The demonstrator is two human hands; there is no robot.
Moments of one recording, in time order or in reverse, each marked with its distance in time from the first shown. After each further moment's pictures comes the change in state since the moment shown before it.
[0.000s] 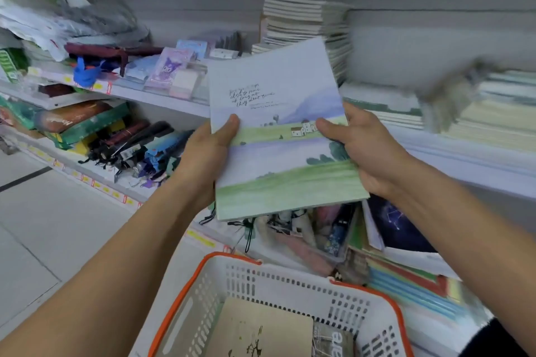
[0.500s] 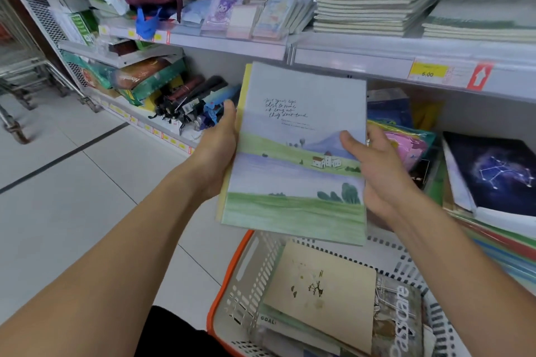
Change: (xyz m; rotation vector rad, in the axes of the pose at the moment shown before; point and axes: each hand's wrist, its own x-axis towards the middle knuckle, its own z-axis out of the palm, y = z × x) left_hand -0.027 -0.031 -0.102 0.196 0.104 -0.426; right_hand -0.036 0.117 0.101 0.379 0.054 0.229
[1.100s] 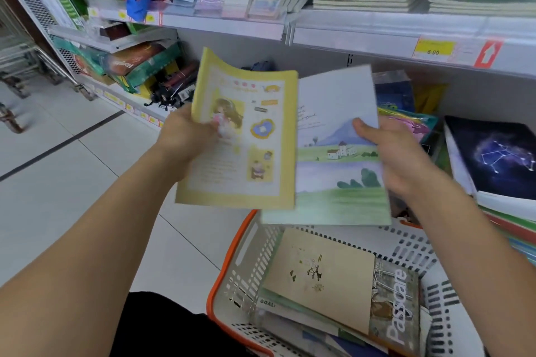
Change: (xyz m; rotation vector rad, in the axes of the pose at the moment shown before) left_hand 0.014 -0.007 -0.048 0.349 0.358 0.213; right_hand 0.018 0.006 -0.031 -0.055 -0.057 0.086
